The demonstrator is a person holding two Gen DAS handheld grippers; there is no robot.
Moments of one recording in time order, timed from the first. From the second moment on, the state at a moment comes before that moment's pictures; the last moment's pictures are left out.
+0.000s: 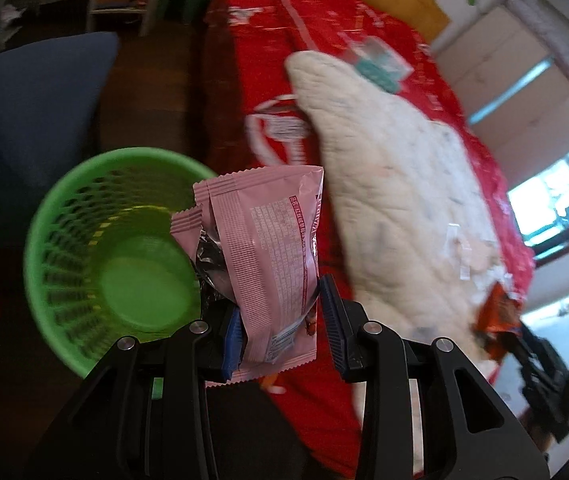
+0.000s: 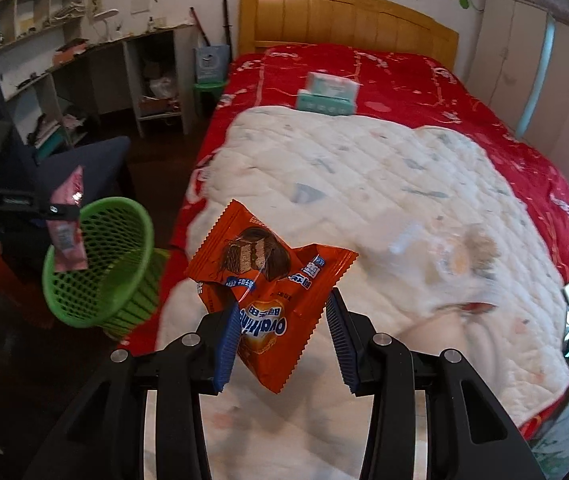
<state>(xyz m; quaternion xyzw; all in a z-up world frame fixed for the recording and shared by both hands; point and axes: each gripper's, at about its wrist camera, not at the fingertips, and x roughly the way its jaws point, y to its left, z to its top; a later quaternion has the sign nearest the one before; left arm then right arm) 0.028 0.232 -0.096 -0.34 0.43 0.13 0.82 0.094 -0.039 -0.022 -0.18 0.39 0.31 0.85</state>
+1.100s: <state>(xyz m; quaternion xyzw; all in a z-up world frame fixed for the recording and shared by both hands) -0.069 0.309 -0.124 -0.35 0.42 0.23 0.80 0.049 0.145 -0.068 -0.17 0.43 0.44 0.77</state>
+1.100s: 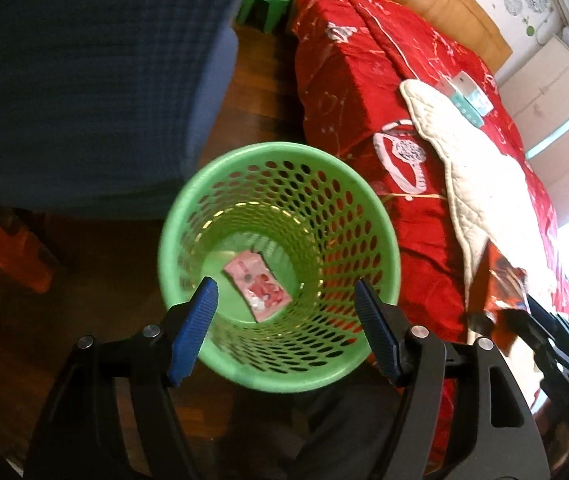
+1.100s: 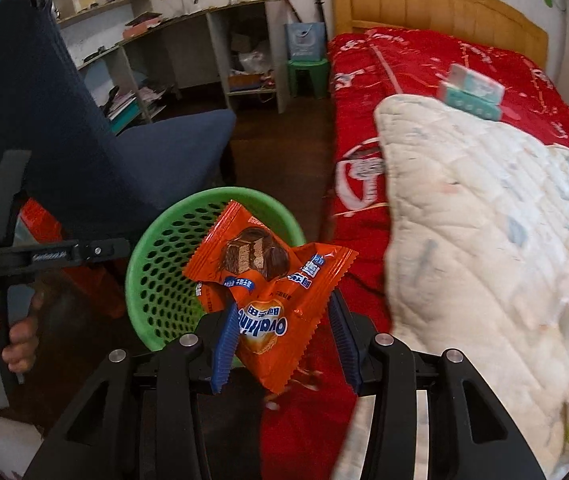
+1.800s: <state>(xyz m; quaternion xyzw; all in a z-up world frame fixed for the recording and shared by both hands) -0.082 0.312 -0.119 -0.36 0.40 0.24 0.81 0.038 0.182 -0.087 -0.10 0.47 0.46 0.74</state>
